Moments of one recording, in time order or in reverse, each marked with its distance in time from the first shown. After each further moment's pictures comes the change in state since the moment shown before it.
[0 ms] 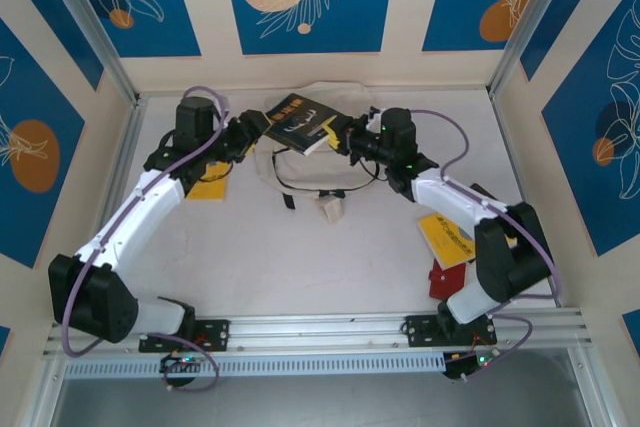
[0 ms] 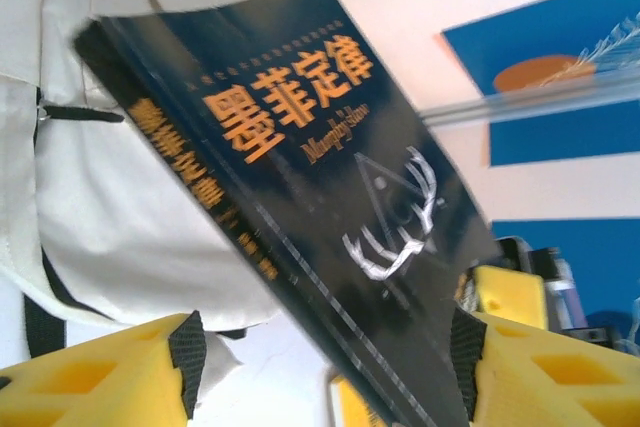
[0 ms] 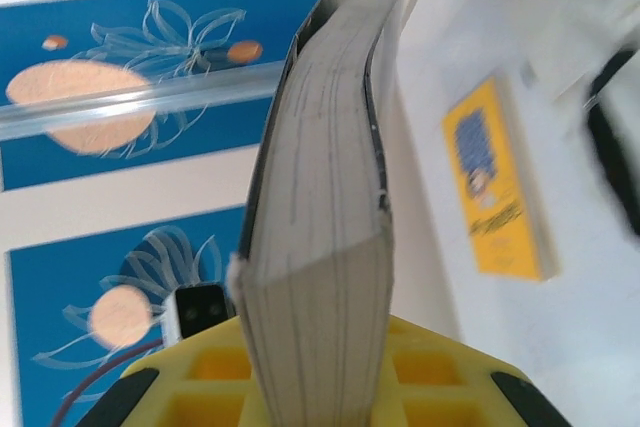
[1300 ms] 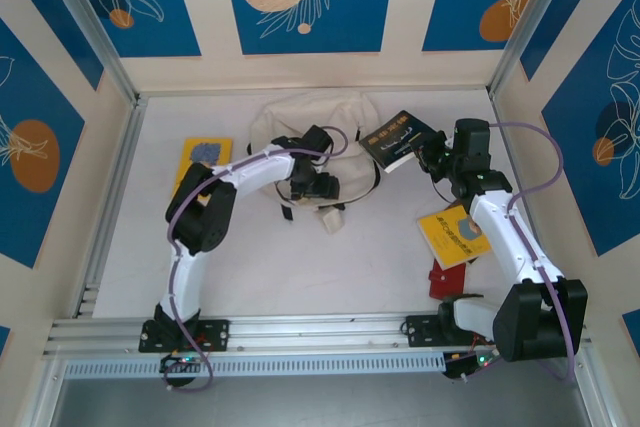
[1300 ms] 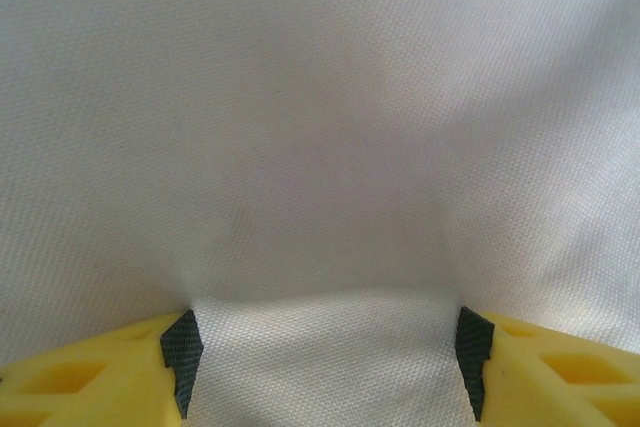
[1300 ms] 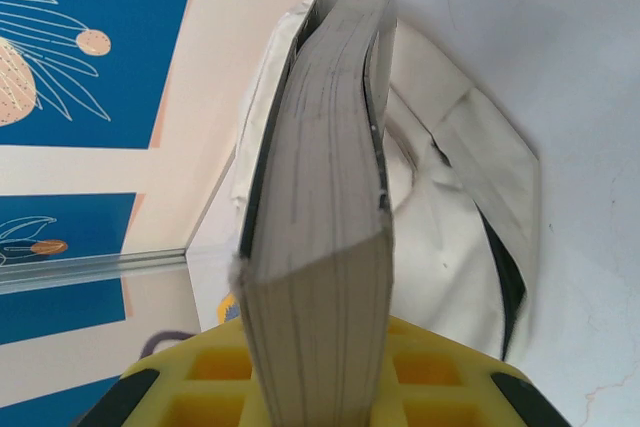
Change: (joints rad) left arm -0.377 0.730 0.399 -0.426 -0.195 0.437; right arm -0.387 -0.319 -0.085 -0.583 0.125 -0.455
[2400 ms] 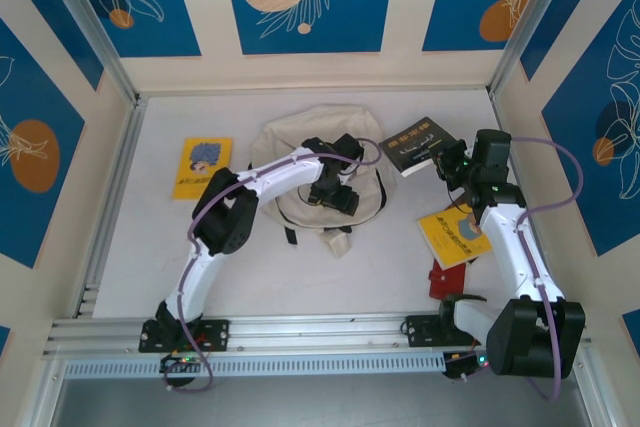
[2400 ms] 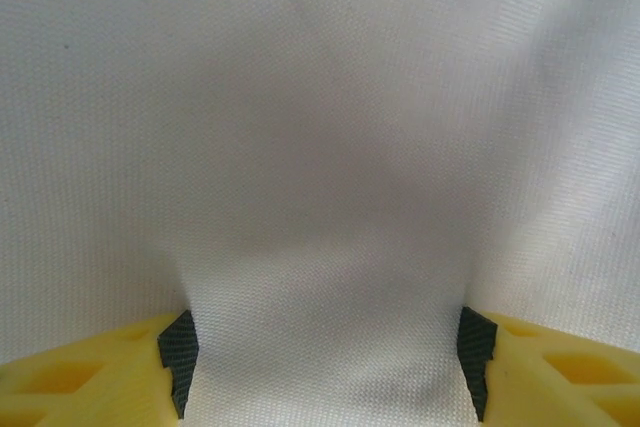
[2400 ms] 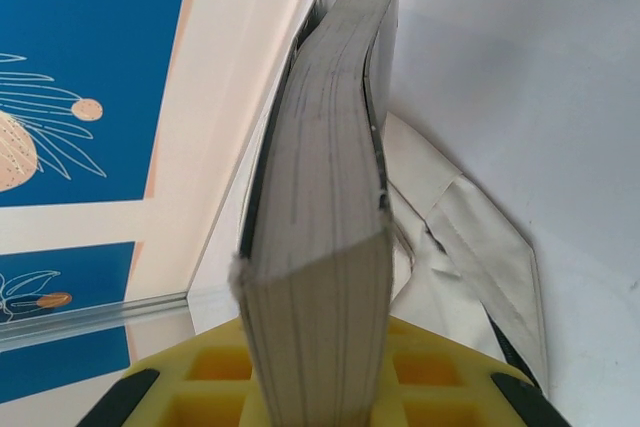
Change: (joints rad) left arm -0.105 0.160 0.283 -0.238 -0.037 0.167; right arm -0.136 -0.088 -0.071 -0.023 -0.030 0.004
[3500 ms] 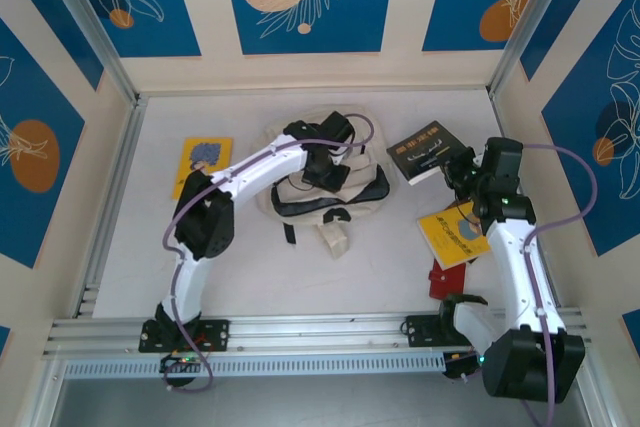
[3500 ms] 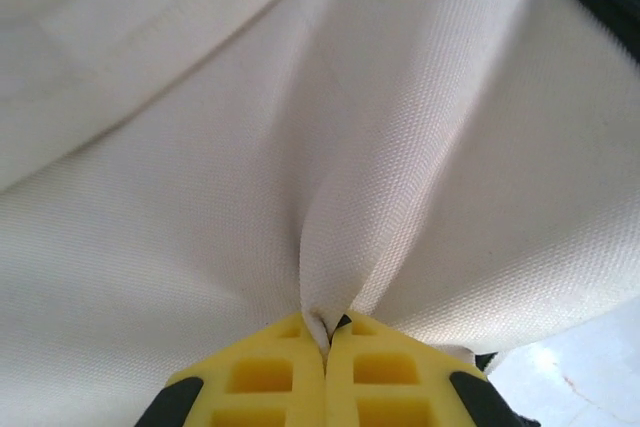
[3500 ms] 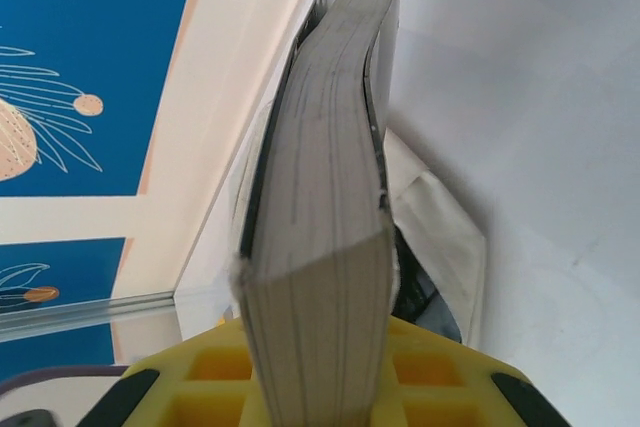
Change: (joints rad) left arm 0.053 -0.149 0.034 -0.006 -0.055 0.026; right arm -0.036 -0.143 -0.002 -0.146 0.009 -0.071
